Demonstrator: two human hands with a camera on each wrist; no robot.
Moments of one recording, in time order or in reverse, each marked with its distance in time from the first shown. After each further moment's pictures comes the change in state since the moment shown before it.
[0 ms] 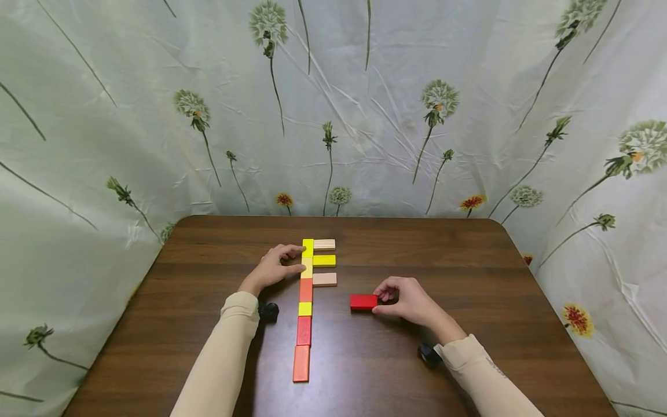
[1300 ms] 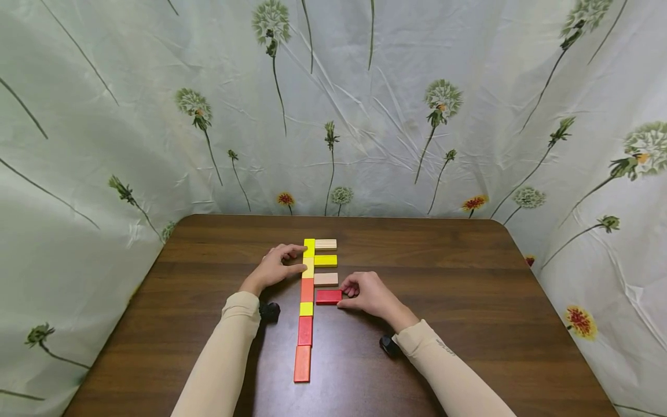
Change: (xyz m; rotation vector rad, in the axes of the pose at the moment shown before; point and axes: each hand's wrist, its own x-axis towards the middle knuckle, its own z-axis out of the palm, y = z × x) left_hand 0.000 0.002 -0.001 0.012 0.002 -0.004; right_hand 0.061 -0.037 0.056 -0.033 -0.054 0.064
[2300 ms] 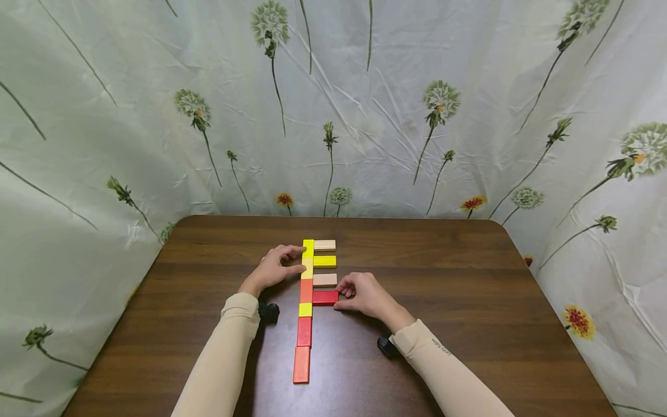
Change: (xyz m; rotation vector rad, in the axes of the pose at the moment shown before) left_hand -0.001 -0.001 0.002 -0.013 0.003 -0.013; right_hand 0.001 -0.004 0.003 -0.017 -0.009 0.010
